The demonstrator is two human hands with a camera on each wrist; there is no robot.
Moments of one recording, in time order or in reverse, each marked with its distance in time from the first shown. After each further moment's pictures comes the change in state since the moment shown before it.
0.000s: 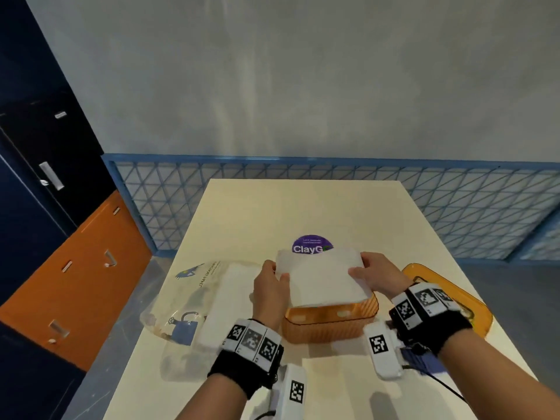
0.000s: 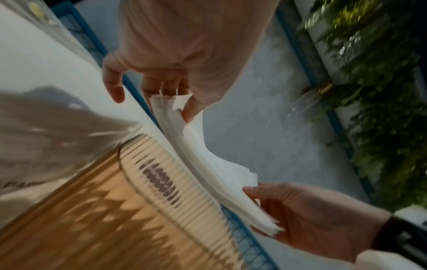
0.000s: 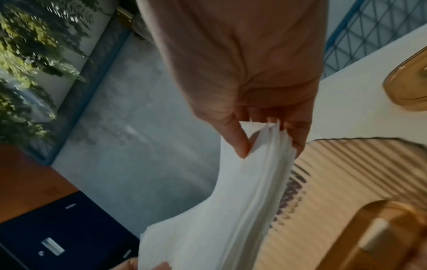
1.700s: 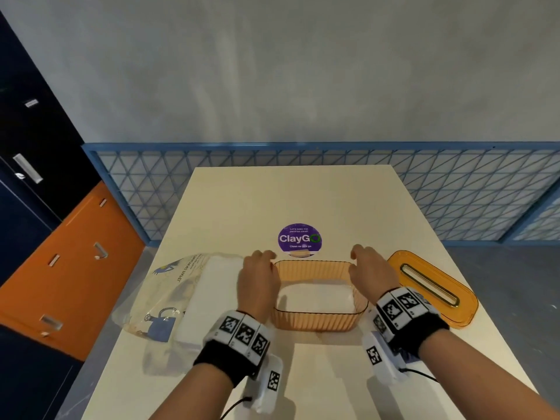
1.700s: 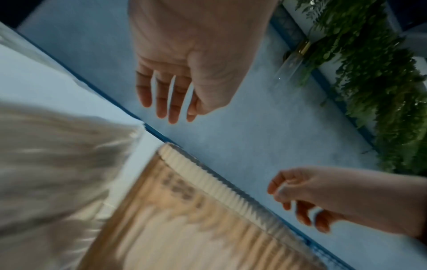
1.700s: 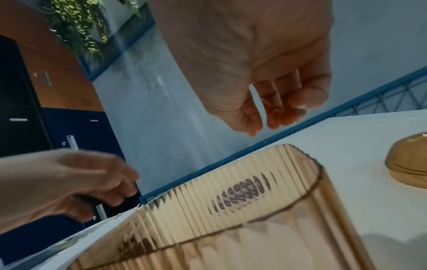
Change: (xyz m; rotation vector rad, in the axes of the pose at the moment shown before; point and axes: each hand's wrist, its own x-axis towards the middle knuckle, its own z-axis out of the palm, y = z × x) left_hand 0.014 -0.002 0.025 0.490 0.030 0.289; right_hand 0.012 0.043 0.006 -0.551 0.217 0.001
